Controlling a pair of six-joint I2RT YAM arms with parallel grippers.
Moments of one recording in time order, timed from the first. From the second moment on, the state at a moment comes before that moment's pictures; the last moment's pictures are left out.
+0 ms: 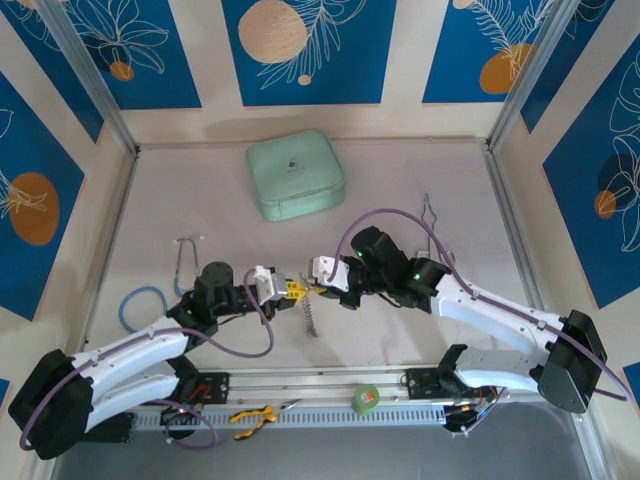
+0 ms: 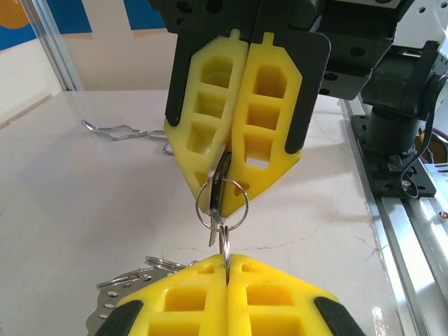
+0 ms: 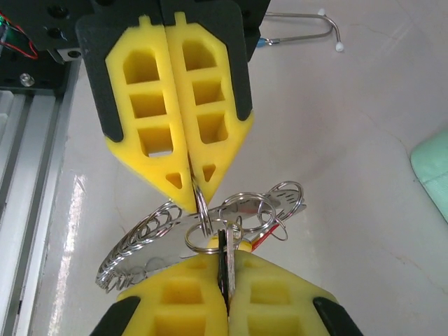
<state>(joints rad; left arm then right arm) -0.72 0.94 0.30 0.41 0.62 0.23 0.88 1.14 0.83 -0.40 -0.35 -0.54</state>
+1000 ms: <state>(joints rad) -0.72 0.42 0.28 0.37 -0.69 0.02 0.93 1.60 1.11 -0.07 -0.42 -0.36</state>
